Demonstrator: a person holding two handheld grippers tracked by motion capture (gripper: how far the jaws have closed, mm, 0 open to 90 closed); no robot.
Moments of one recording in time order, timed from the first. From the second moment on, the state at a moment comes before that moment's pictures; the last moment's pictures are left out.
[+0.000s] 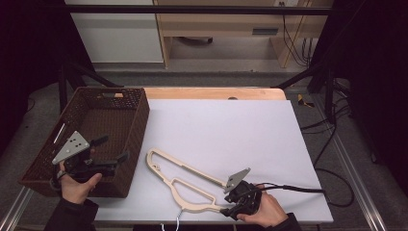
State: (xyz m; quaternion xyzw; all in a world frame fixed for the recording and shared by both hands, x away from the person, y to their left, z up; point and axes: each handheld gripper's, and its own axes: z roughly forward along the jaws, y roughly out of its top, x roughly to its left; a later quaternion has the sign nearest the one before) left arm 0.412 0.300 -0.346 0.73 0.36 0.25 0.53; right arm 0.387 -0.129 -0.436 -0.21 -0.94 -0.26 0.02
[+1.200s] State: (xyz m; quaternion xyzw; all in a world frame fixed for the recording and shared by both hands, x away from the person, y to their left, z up) left arm 0.412 0.293 -0.346 0.74 0.35 0.25 0.52; right arm 0.391 -0.121 -0.449 -0.24 -0.94 -0.23 0.06
